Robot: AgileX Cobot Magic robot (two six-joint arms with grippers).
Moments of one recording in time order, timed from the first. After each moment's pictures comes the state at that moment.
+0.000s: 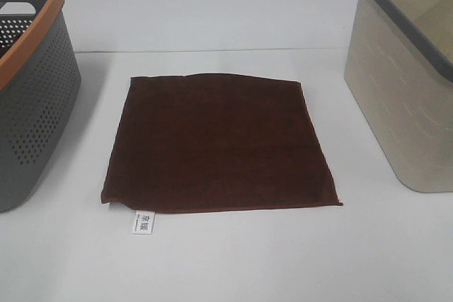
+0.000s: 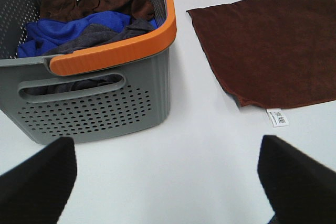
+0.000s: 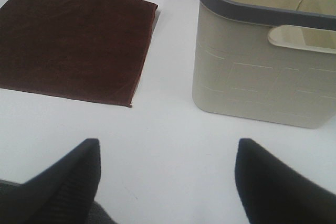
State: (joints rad) left arm -0.04 0.00 -0.51 -0.10 1.05 0.10; right arm -0.04 -0.01 -0.50 0.23 1.08 -0.23
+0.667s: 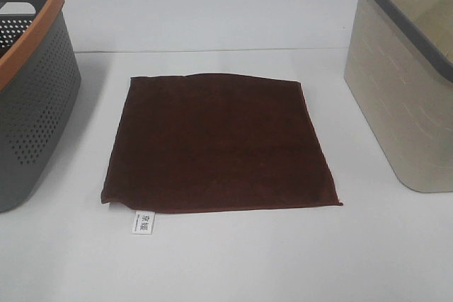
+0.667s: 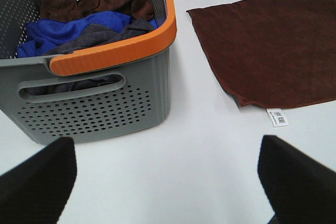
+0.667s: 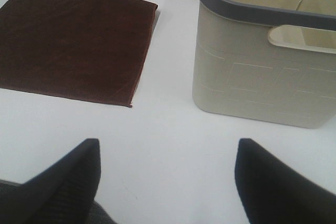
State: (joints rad) left arm -0.04 0.00 -0.51 -0.10 1.05 0.10; right arm -0.04 -0.01 -0.50 0.23 1.08 -0.23
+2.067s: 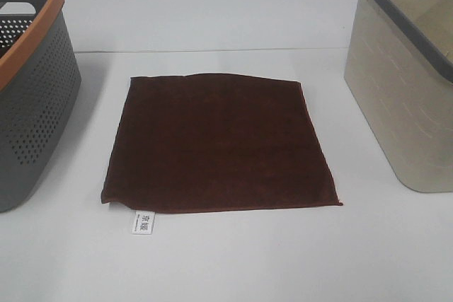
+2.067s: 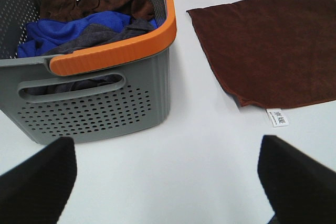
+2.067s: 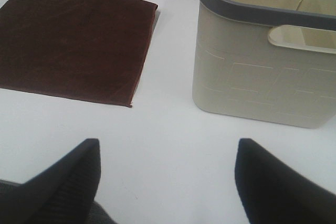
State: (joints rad) left arm -0.04 0.00 -0.51 -0.10 1.05 0.10; right arm -0.04 -0.01 -0.50 0.23 1.08 -0.23
